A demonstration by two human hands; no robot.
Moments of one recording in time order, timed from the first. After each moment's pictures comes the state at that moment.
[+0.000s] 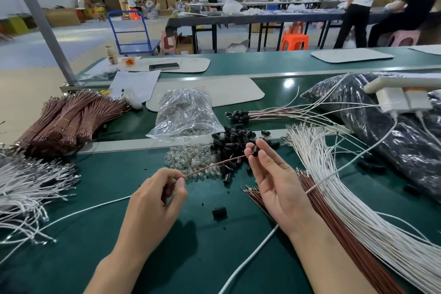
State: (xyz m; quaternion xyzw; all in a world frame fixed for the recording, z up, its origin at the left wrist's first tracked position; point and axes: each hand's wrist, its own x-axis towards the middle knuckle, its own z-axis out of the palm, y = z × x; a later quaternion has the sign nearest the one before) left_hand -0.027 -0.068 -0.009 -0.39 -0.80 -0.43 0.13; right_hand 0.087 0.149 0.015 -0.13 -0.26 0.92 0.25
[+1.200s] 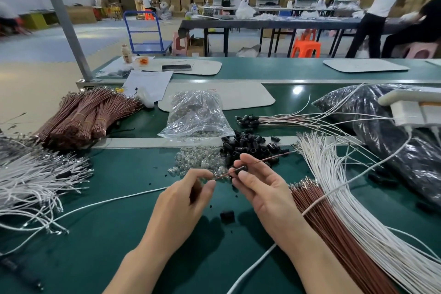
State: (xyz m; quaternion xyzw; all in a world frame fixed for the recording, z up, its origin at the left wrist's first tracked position) left_hand -0.016 -0.047 -0.012 -0.40 -0.80 -0.44 0.08; right_hand 0.076 0.120 0.006 -0.11 -0.44 0.87 0.21
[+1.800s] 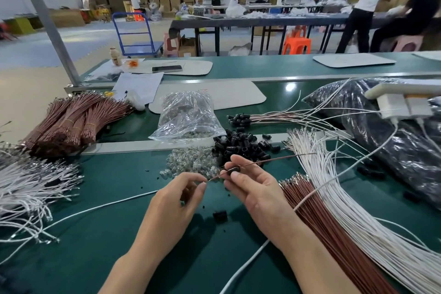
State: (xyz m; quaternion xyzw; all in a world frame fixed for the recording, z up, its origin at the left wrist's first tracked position) left_hand -0.018 -0.049 -0.015 -0.40 -0.79 -0.46 0.07; right_hand 0.077 0.121 0.007 -0.13 -0.43 0.87 0.19
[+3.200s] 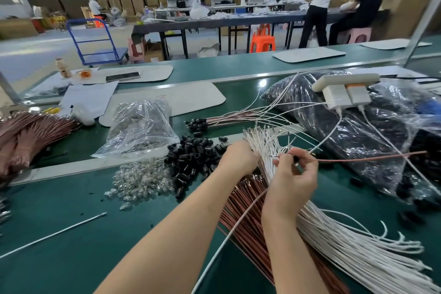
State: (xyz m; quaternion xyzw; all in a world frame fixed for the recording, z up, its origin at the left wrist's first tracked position) left_hand 0.015 0.204 0.035 -0.37 -0.85 -0.28 -0.24; right_hand 0.111 0.196 0.017 -0.40 -0.37 0.52 0.66
